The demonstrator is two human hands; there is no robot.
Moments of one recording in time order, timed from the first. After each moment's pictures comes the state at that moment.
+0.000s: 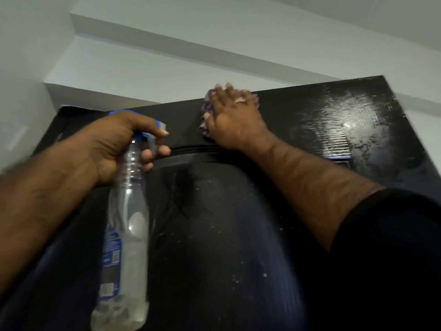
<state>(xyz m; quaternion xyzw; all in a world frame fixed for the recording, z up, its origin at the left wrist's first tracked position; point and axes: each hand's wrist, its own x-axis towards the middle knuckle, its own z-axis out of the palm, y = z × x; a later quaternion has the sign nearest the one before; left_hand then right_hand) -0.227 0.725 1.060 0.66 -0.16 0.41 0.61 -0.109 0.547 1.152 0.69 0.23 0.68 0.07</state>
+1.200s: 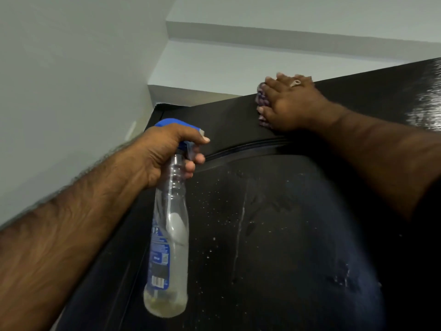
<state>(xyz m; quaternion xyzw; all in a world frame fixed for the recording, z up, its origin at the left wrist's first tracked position) -0.259 0.803 1.018 0.66 -0.07 0.45 0.60 -0.115 0.608 1.185 0.70 0.28 0.65 0.12</state>
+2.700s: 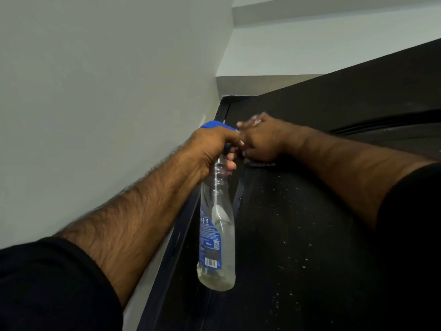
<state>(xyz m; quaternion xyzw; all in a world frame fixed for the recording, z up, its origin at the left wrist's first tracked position) -0.246 0.900 1.009 0.63 0.01 0.52 0.57 -0.122 0.830 1.124 0.66 0.45 0.54 0.27</state>
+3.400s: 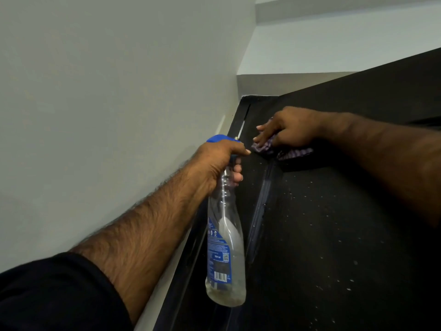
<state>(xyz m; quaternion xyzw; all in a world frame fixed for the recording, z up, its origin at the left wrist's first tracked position) -0.234 0.955 0.995 0.60 0.02 0.53 0.60 -0.135 0.830 1.148 0.70 0.54 0.43 0.16</state>
